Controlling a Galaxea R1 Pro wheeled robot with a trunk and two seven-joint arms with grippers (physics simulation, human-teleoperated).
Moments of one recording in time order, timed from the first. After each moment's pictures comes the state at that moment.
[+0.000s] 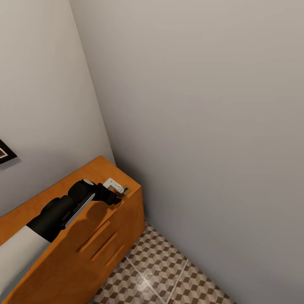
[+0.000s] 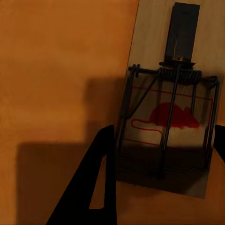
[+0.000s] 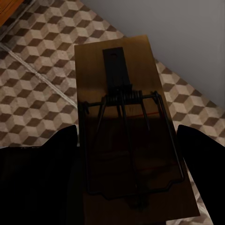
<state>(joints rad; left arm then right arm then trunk) -0.87 0.32 -0.60 -1.24 0.16 0.97 -0.29 -0.21 0.06 0.06 -0.01 -0.04 -0.71 -0.04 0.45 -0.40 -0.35</state>
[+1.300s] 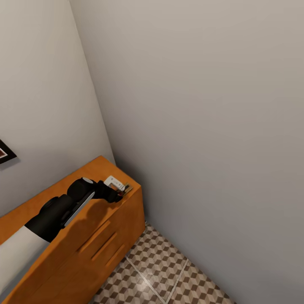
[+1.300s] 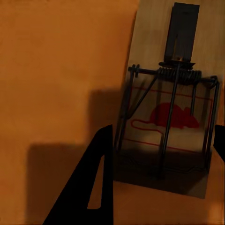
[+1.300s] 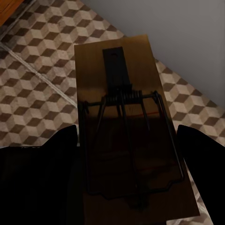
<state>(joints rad) -0.87 0.32 -0.59 -1.29 0.15 0.97 -0.30 -0.21 0.06 0.06 -0.01 -0.04 -0.71 -0.04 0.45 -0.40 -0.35</state>
